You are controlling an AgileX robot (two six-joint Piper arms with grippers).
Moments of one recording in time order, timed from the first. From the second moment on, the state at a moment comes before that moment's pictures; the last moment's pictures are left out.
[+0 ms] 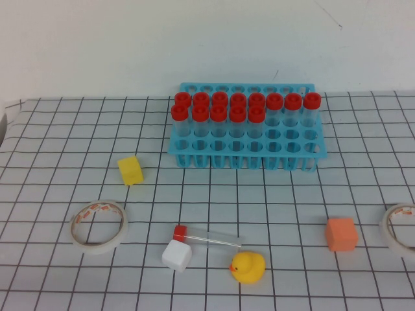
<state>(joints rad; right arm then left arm) -0.05 -0.01 0.03 -0.06 -0.36 -0.04 -0.11 -0.01 0.02 -0.17 -0.40 0.14</state>
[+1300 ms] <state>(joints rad) 0.19 1.29 -1.00 0.71 0.90 -1.11 -0.11 0.61 -0.56 -0.32 0.48 0.15</state>
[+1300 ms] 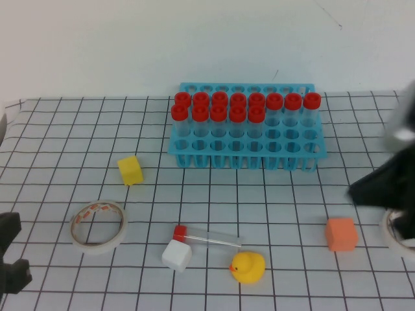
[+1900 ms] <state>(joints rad) 0.67 1.93 -1.54 0.39 0.98 -0.95 -0.11 0.61 -0.56 -0.31 0.53 0.18</state>
